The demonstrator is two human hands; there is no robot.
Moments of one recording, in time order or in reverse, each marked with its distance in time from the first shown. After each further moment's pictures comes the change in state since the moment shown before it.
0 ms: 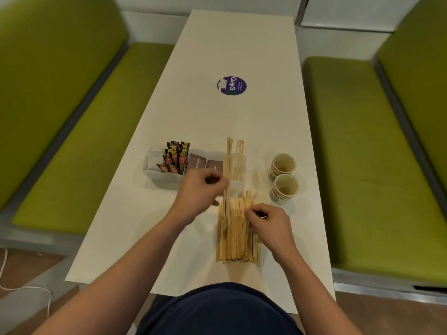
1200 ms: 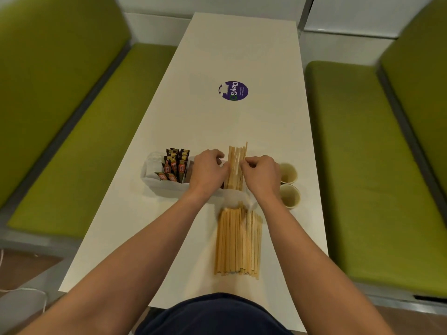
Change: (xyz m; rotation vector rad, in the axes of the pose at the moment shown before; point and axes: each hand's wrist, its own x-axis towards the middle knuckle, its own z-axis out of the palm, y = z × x) left_hand 0.096 -0.011 0.023 0.417 0.220 0.130; right_hand 0.109 -0.080 0.012 -0.254 0.233 -0.184
